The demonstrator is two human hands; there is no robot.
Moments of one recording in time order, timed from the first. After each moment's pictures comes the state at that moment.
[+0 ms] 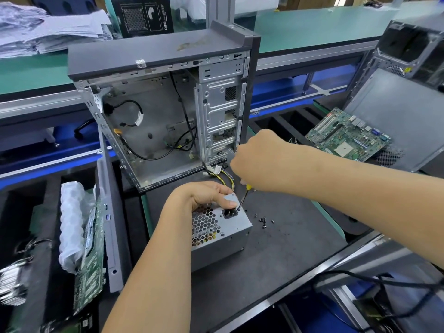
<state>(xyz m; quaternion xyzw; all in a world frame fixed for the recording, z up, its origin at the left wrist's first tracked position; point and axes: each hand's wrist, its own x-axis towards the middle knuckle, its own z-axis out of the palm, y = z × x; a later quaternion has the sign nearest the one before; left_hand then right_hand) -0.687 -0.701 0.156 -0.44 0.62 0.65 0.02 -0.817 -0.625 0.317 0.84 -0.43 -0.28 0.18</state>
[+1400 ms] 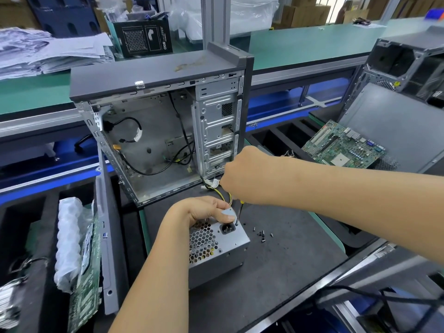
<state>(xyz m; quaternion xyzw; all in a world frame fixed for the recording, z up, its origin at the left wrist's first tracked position) -0.687 -0.700 0.155 -0.42 0.64 0.64 0.00 -0.812 -0.635 0.315 0.85 -0.38 -0.30 0.20</state>
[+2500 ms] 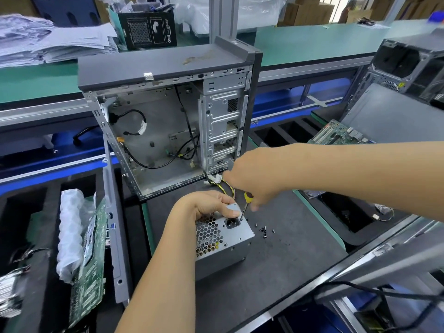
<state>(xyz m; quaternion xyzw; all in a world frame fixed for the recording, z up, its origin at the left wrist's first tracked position) -0.688 -0.697 0.160 -0.43 0.64 0.64 0.00 -0.815 -0.645 0.313 0.86 -0.36 -0.33 0.11</state>
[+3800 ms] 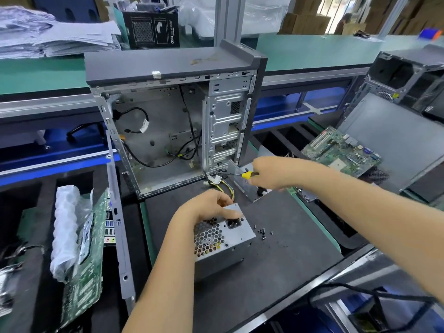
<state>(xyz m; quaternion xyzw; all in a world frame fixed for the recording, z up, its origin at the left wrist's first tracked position) -0.682 -0.682 0.161 -0.48 0.70 0.52 -0.07 -0.848 -0.670 0.277 0.73 -0.65 -0.13 -0.18</state>
